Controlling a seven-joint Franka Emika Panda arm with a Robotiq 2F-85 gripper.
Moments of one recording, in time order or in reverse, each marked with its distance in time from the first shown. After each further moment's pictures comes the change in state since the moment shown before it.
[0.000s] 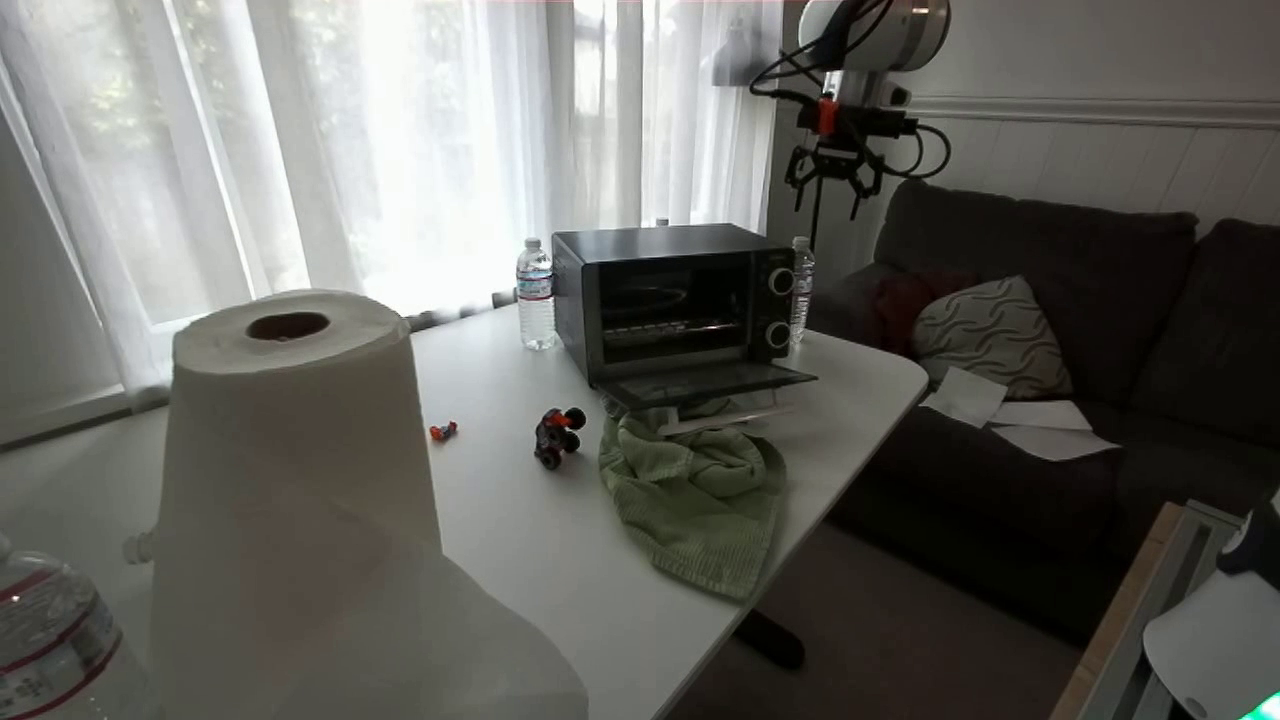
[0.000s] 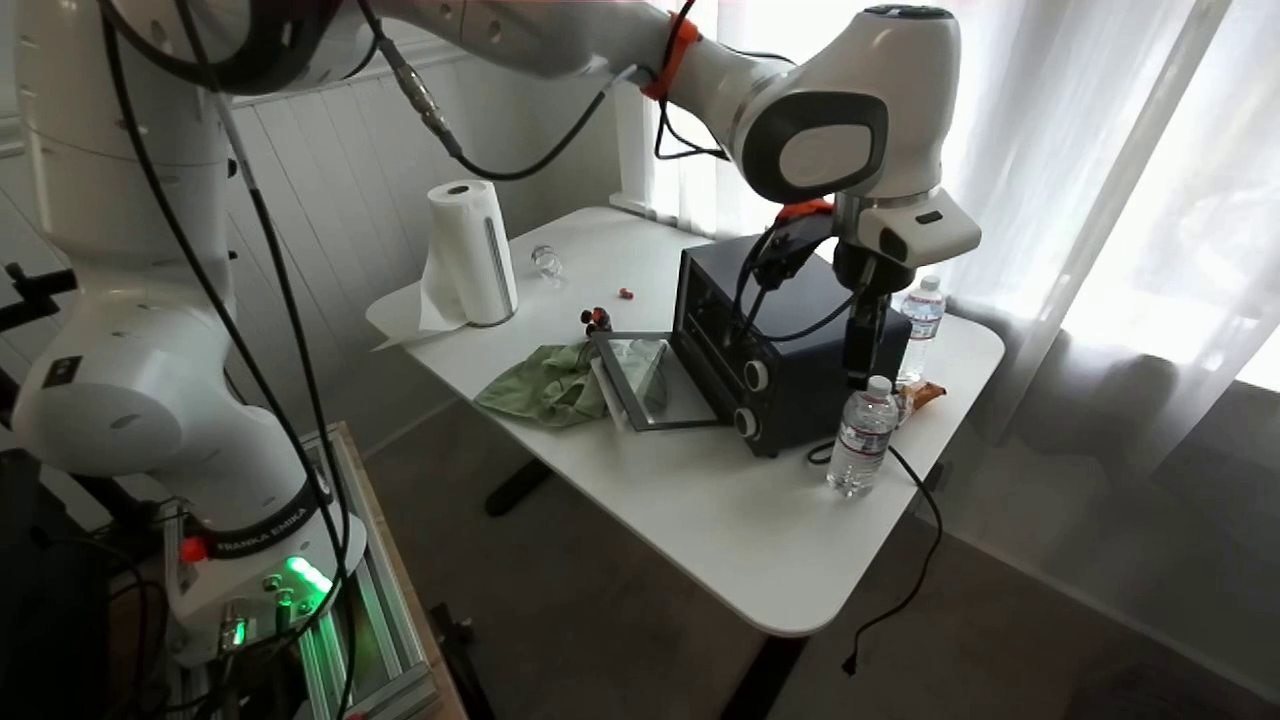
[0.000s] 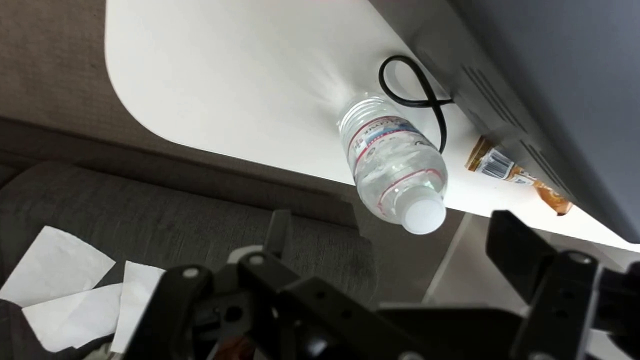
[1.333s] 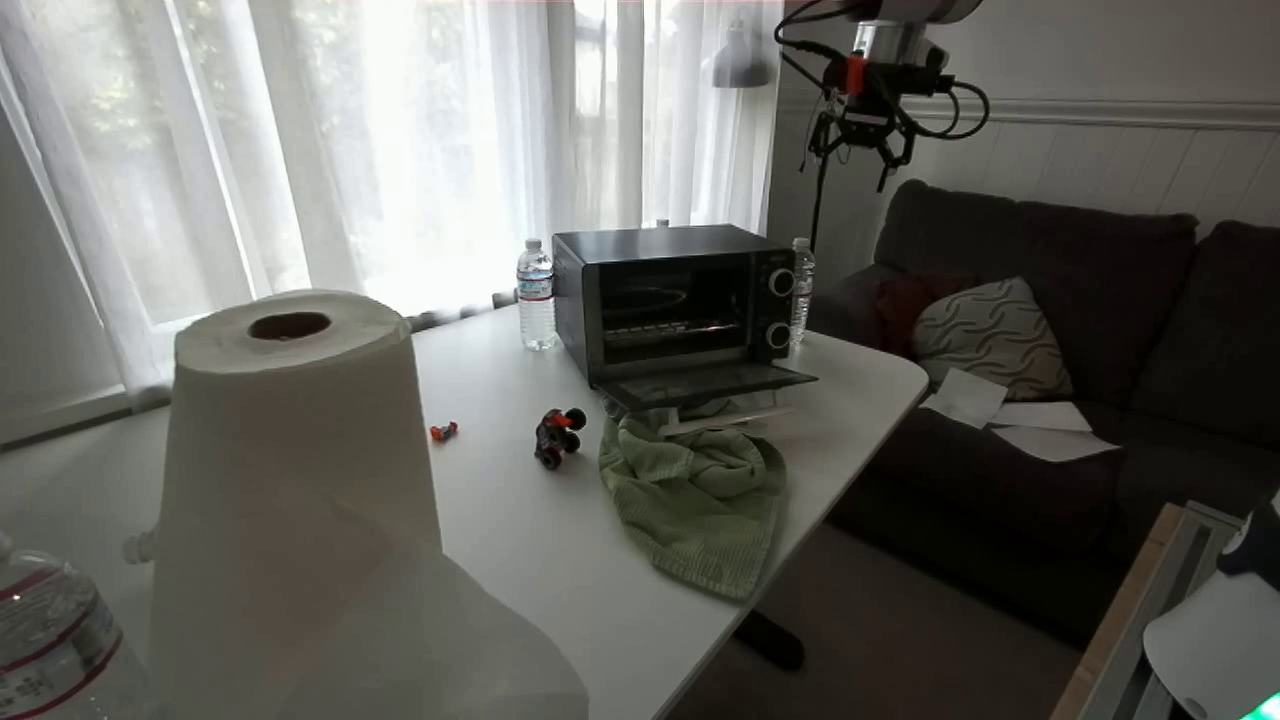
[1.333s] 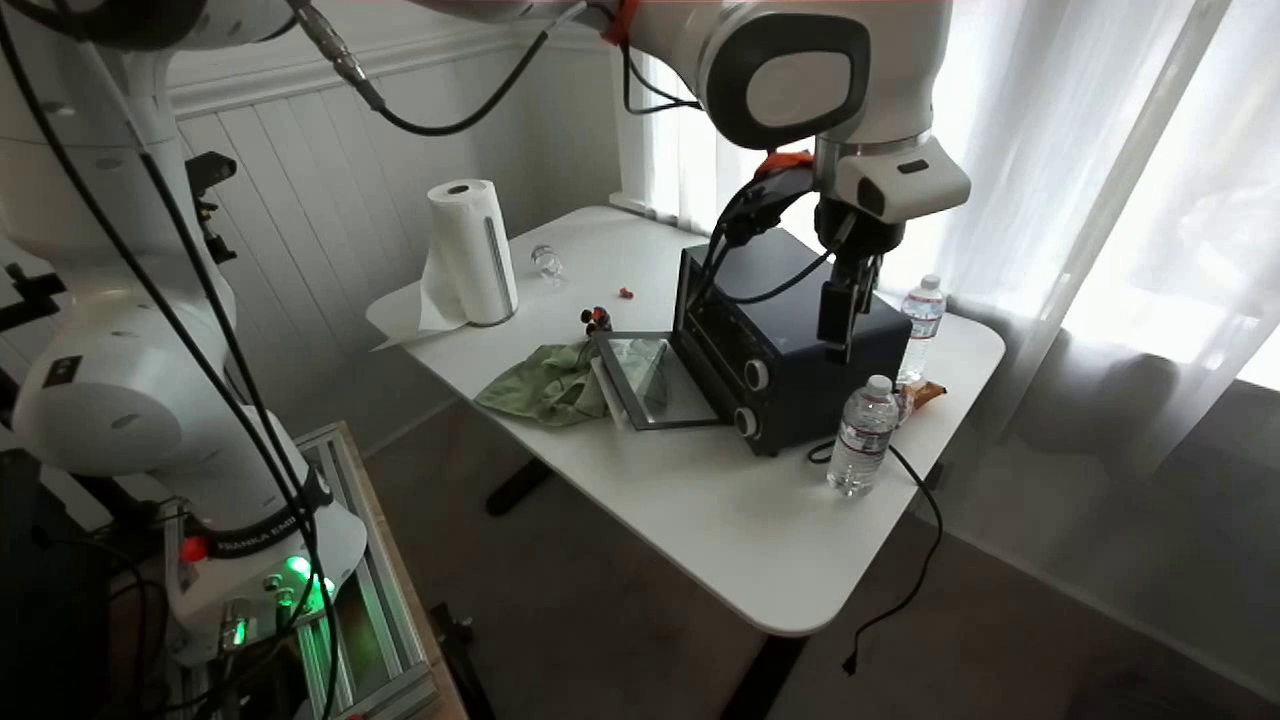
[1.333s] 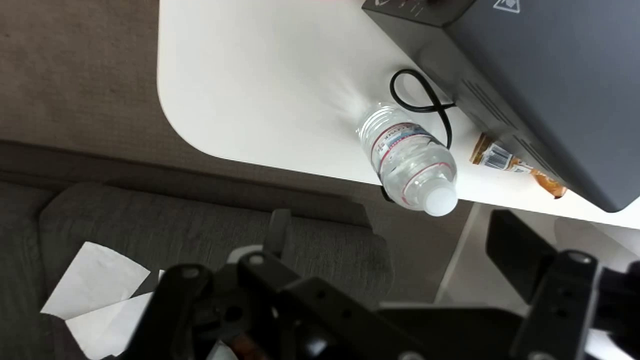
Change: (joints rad) arm 0.004 -0.162 -0.019 -0.099 -0.020 -0.066 0.049
